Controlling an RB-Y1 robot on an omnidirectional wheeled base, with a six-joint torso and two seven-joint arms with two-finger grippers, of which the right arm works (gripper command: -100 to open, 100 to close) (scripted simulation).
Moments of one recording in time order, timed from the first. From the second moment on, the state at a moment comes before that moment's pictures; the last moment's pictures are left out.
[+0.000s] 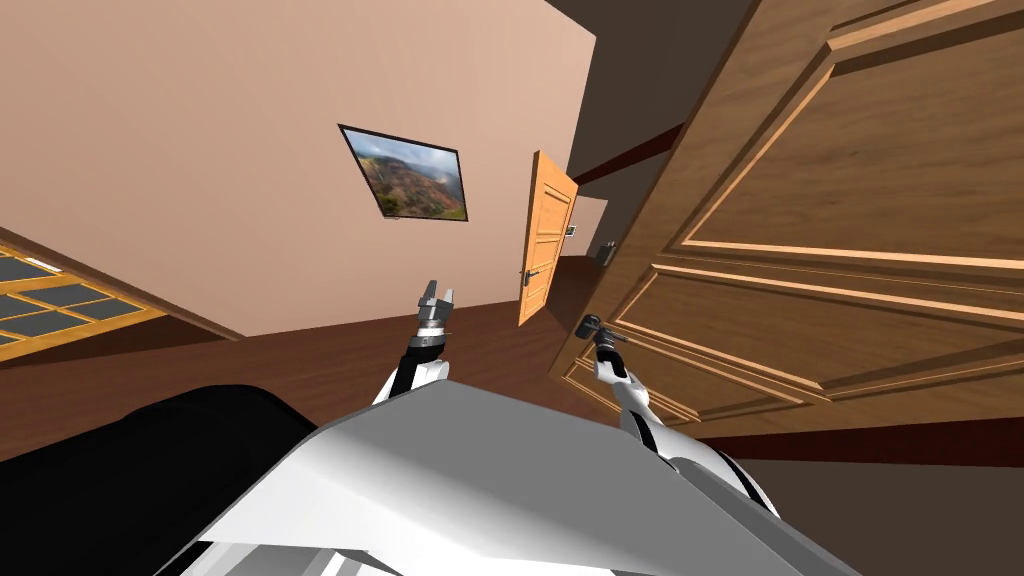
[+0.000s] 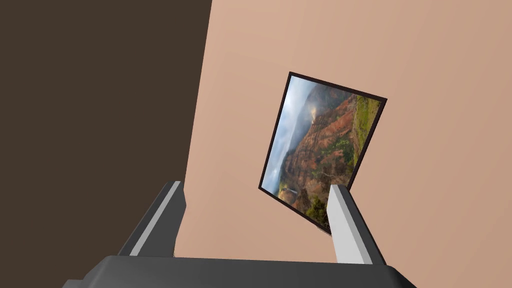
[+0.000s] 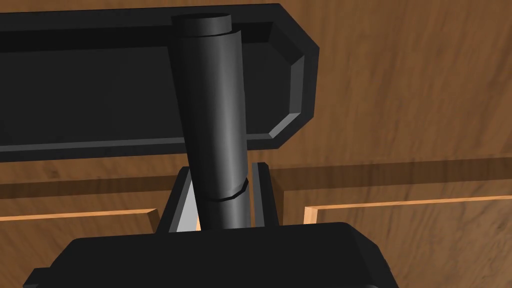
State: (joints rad) arm -0.41 -0.35 -0.30 -0.56 -0.01 -0.51 -0.21
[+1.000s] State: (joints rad) arm -0.41 -0.37 -0.22 -0.57 0.02 -0.53 -0.29
